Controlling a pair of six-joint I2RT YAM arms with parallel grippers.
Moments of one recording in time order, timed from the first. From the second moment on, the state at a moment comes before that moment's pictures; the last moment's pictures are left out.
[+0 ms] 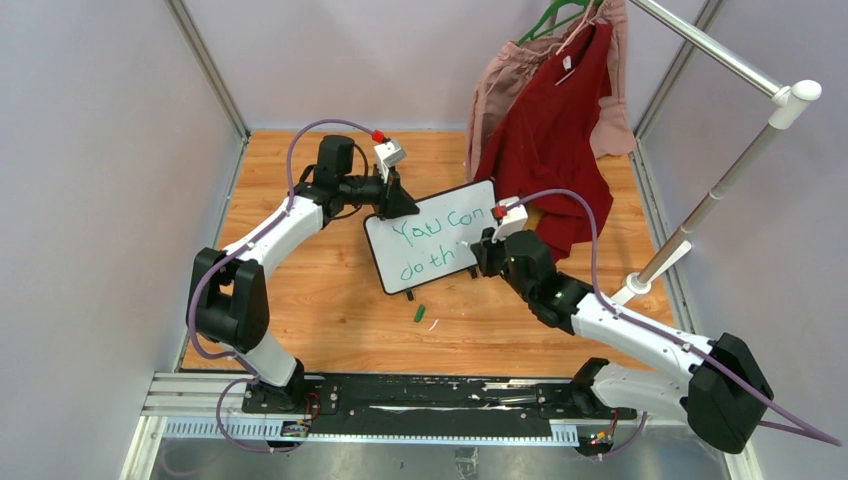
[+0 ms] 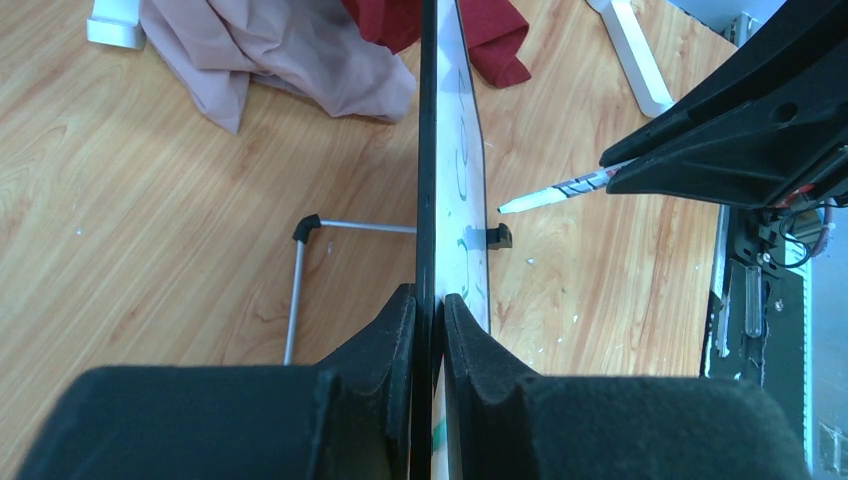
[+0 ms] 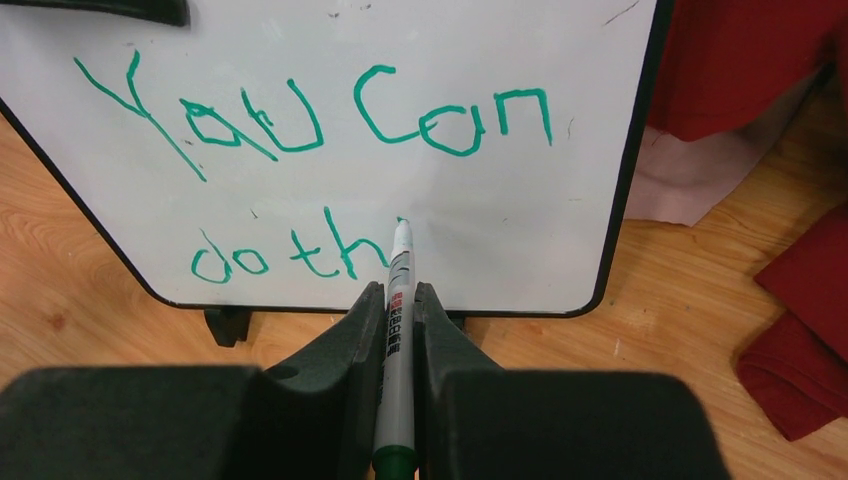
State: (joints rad) left arm -0.32 1.61 1.20 -0.14 0.91 0.16; right arm 0.79 1.06 0.62 0.13 0.29 0.25
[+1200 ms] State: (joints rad) left arm -0.32 1.61 1.20 -0.14 0.91 0.16; right arm 0.78 1.14 0.59 0.16 0.27 0.27
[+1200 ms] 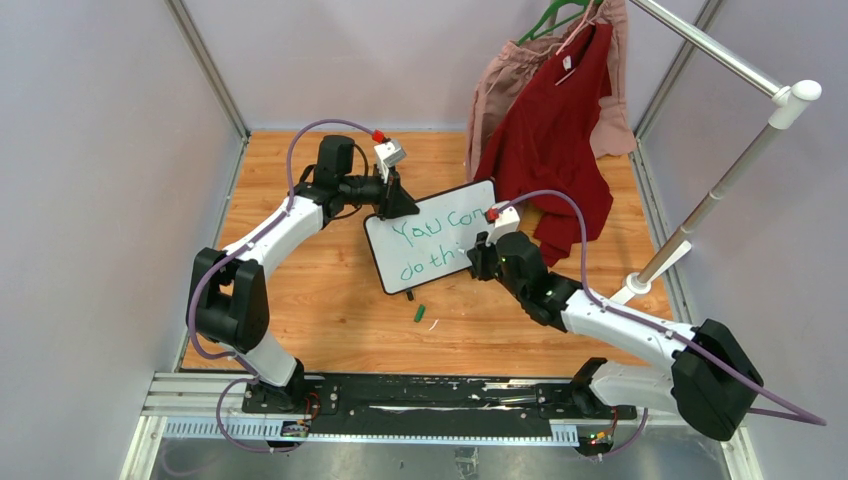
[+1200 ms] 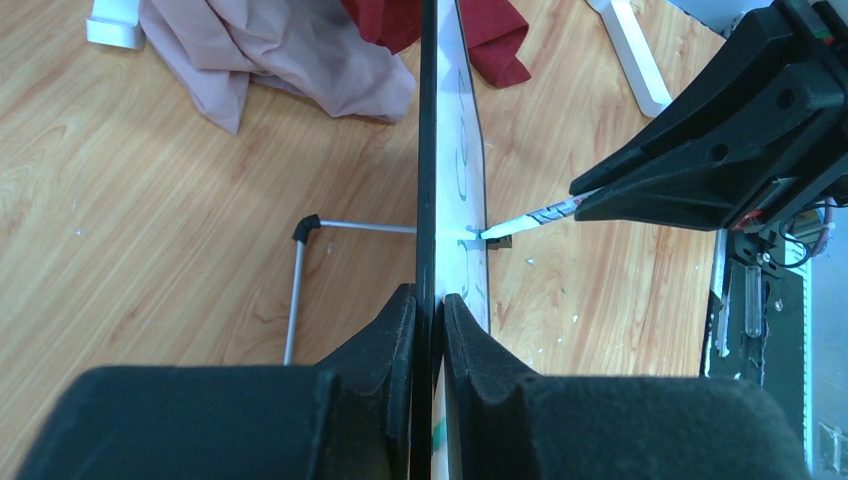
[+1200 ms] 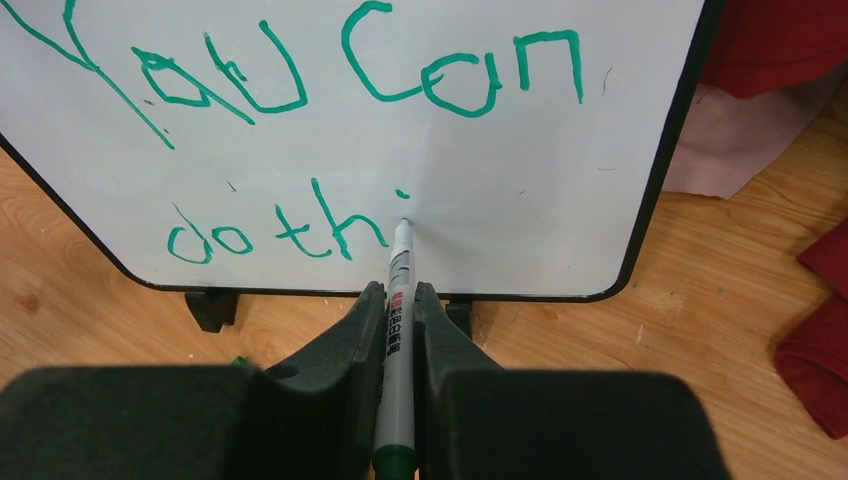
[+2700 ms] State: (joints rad) left arm -0.32 1.61 1.20 -0.14 0.90 0.16; right arm 0.76 0.94 0.55 0.09 0.27 0.30
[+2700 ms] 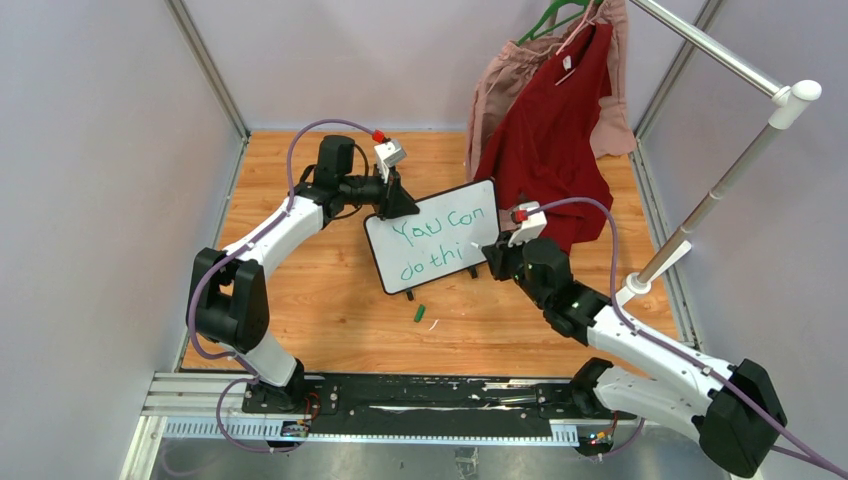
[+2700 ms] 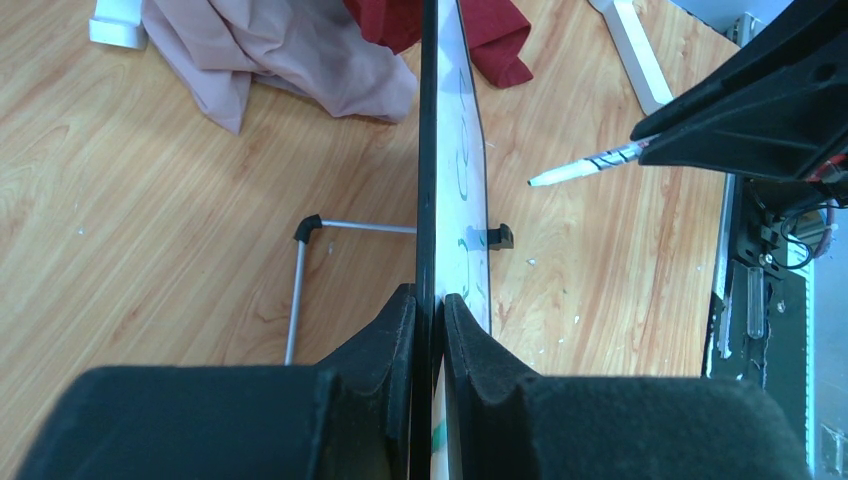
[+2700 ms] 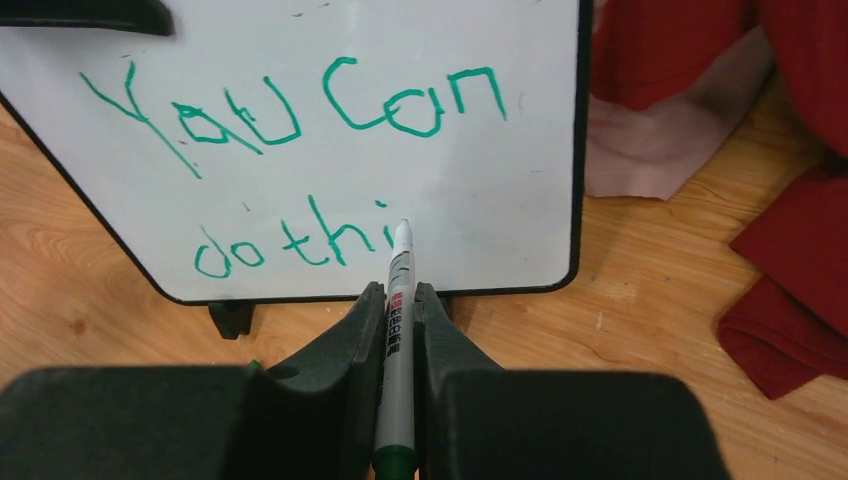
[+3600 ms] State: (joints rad) left arm -0.32 1.61 1.19 -0.14 0.90 0.15; right arm 0.70 1.03 0.49 0.22 0.27 0.29
